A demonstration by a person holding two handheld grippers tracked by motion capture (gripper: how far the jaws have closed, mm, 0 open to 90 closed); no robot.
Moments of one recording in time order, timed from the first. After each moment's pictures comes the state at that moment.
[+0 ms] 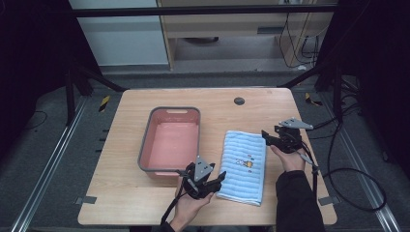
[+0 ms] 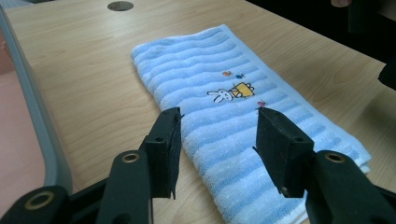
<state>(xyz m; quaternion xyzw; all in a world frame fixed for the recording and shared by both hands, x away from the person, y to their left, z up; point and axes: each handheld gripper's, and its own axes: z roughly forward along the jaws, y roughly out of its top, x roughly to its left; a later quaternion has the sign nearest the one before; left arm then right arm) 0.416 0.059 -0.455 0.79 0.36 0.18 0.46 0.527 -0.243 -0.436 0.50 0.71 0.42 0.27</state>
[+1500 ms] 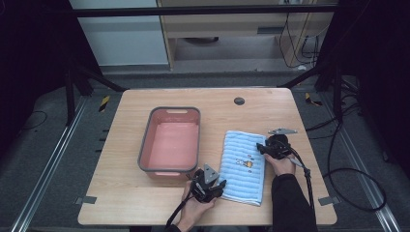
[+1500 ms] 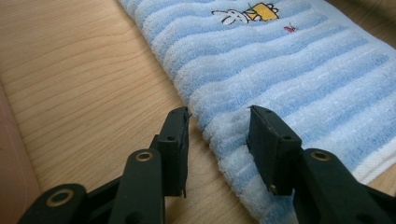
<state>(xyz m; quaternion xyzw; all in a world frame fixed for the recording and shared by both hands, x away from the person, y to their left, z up) 0.425 0.046 -0.506 0.82 0.38 0.15 0.40 0.545 -0.235 -0.498 0.53 0.74 0.35 0.20</state>
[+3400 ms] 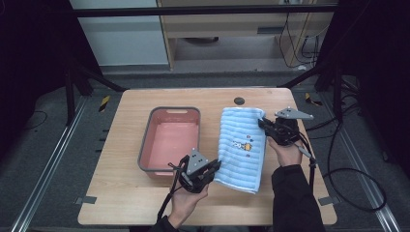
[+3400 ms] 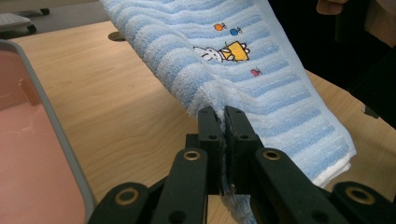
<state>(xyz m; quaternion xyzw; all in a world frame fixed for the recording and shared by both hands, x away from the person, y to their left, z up) 0.414 0.072 -0.408 0.77 0.35 0.18 0.50 0.516 -0.216 -0.375 0.45 0.72 0.46 0.26</state>
